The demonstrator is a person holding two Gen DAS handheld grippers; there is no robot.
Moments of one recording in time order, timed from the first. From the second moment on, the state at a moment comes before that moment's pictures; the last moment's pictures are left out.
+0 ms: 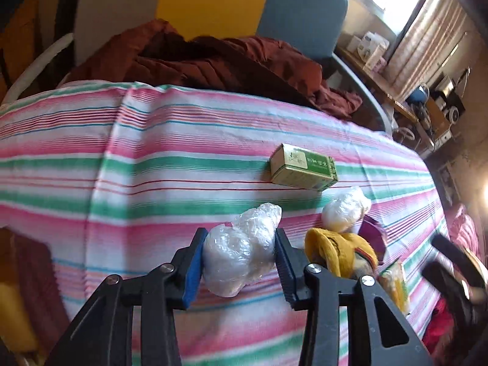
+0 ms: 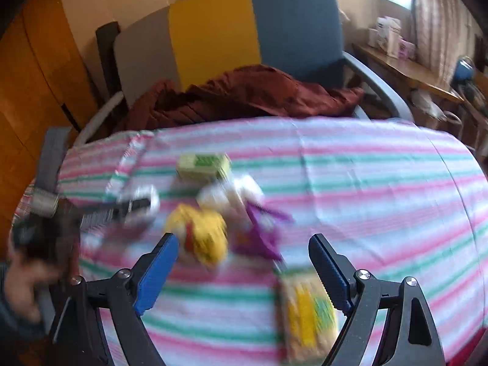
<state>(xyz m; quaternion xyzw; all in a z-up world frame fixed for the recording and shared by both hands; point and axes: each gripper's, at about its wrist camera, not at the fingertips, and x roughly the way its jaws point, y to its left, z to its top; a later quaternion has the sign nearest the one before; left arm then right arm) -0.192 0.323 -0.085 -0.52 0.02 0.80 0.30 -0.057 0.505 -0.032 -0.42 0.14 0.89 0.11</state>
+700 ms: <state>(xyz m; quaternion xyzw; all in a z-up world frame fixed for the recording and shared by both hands) -0.154 0.232 -0.028 -0.48 -0.05 0.83 0.29 -0.198 0.481 -0.092 -0.51 0.12 0.84 0.12</state>
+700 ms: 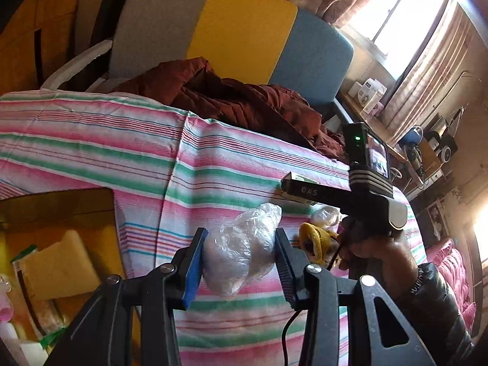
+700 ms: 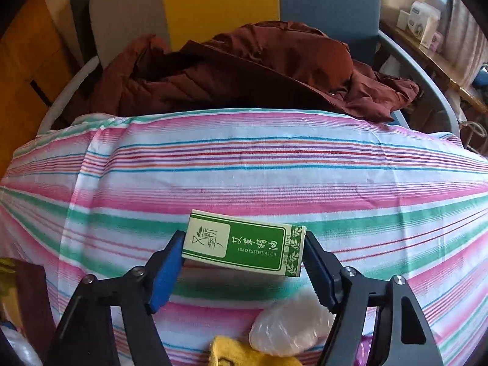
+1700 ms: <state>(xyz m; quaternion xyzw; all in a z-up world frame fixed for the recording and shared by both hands) -0.052 -0.006 -0.015 -0.43 -0.13 0.88 0.16 -0.092 0.214 -0.005 -0.44 0.08 0.88 -0.15</state>
